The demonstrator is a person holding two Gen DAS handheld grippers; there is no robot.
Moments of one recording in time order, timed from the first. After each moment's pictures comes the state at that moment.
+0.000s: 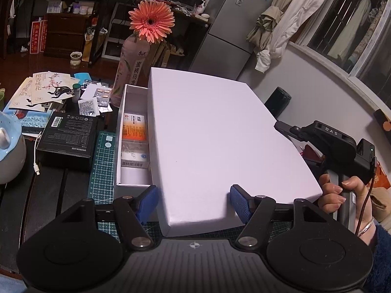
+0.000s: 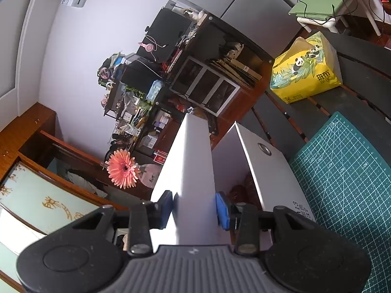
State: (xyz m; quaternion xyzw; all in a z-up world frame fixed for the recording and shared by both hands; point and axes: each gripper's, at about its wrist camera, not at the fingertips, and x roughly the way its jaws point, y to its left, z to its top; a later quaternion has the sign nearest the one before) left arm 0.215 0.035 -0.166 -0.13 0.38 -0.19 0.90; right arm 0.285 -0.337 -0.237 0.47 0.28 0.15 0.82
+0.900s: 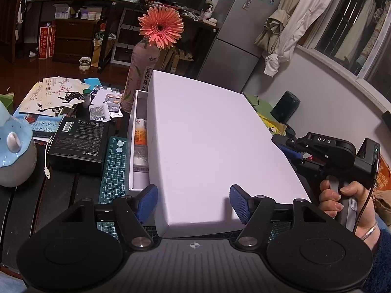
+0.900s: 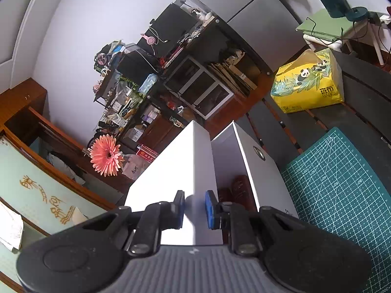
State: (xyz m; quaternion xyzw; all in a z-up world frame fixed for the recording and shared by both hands) left arm 0.213 0.038 -0.163 -0.13 0.37 -0.17 0.91; right arm 0.289 -0.316 -0.234 0.40 0.29 0.13 0.86
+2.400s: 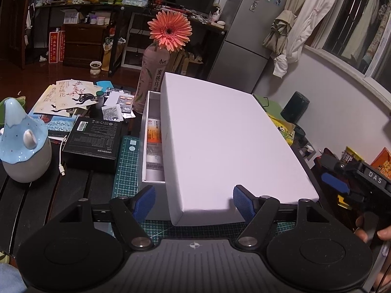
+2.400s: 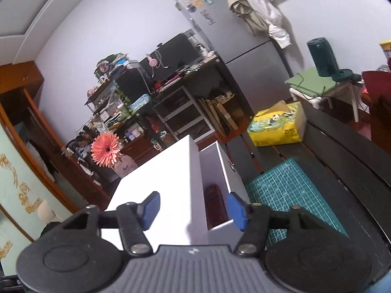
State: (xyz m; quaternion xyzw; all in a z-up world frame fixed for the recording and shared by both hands) left arm 0.198 0.043 -0.162 -0.12 0.37 -0.14 0.91; right arm 0.181 -0.304 -0.201 0.30 0.23 0.06 0.93
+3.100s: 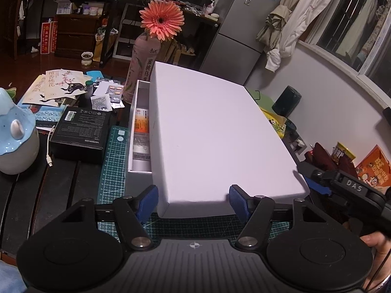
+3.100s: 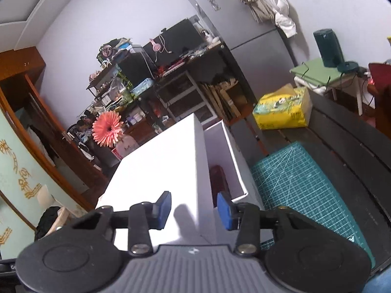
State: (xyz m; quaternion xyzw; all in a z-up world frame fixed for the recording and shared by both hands) left arm 0.201 0.036 -0.168 -0.13 0.38 -0.16 0.90; right arm 0.185 -0.285 -0.213 0.28 0.26 0.08 0.92
